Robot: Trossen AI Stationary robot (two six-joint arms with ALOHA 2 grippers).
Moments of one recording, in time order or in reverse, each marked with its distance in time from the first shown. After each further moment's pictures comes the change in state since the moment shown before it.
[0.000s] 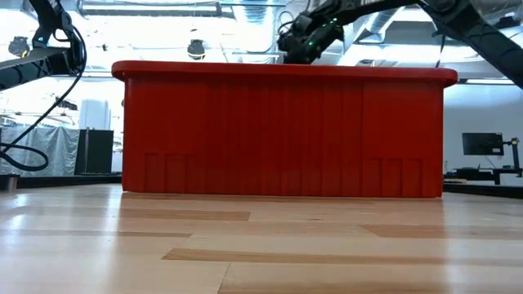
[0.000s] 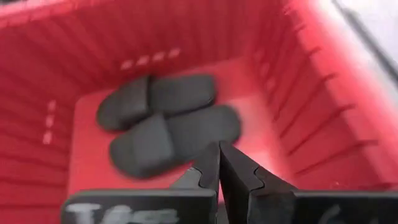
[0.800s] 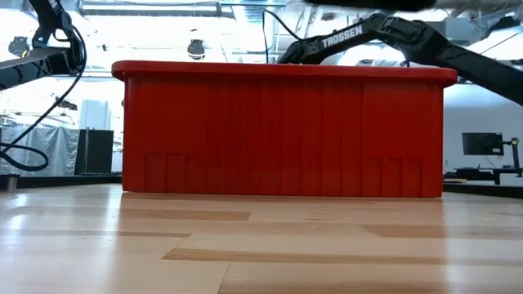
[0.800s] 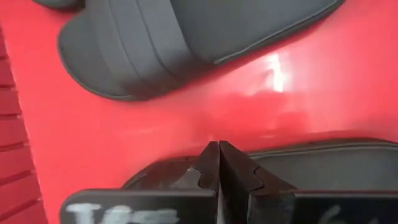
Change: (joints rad) left arm 0.000 0.000 0.000 0.001 0.004 -0.013; right arm 0.126 0.287 0.000 -0.202 0.205 0.007
